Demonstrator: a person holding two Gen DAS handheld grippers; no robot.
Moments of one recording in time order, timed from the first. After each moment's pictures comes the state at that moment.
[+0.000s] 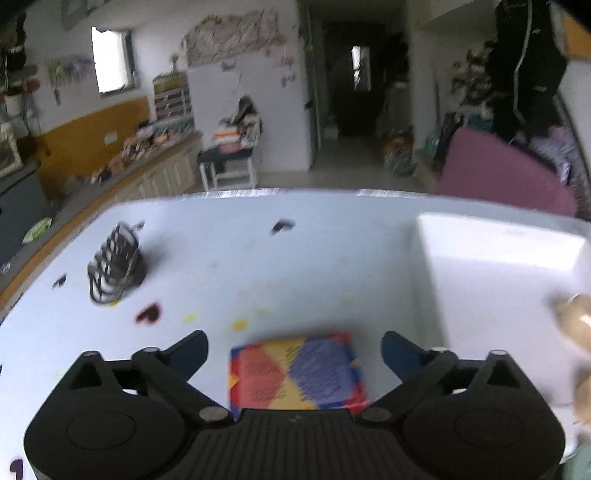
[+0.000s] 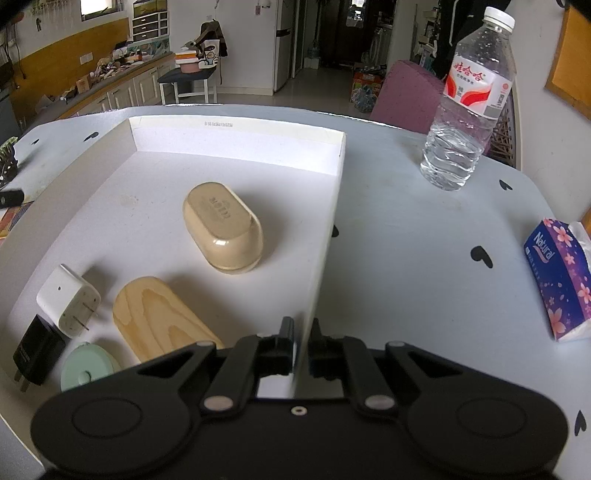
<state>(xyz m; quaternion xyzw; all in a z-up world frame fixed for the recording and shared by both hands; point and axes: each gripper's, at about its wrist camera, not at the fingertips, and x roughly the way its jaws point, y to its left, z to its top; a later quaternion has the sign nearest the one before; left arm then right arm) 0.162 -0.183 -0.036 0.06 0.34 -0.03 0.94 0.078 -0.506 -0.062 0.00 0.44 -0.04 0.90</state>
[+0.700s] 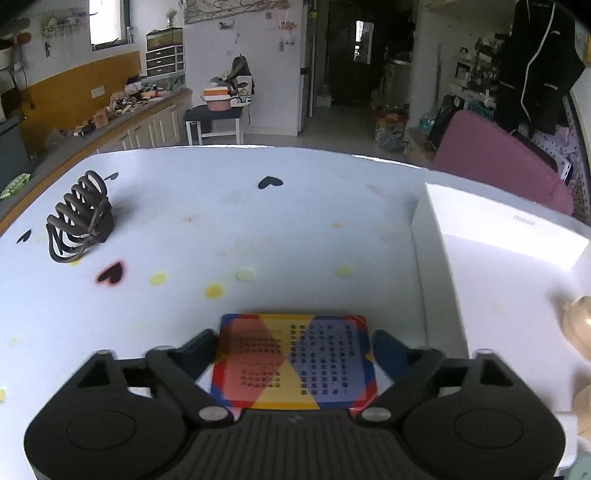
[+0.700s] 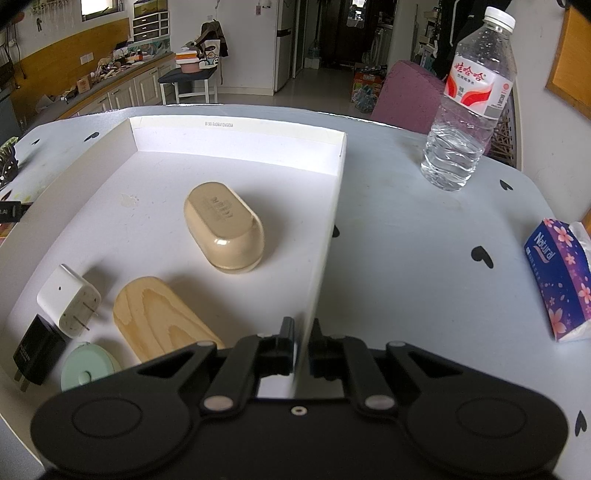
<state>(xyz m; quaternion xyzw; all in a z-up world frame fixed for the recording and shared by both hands) 0.182 -0.180 -0.056 0.02 0.40 -0.05 0.92 0.078 -0.506 -0.062 -0.01 0.44 -0.04 0.90</state>
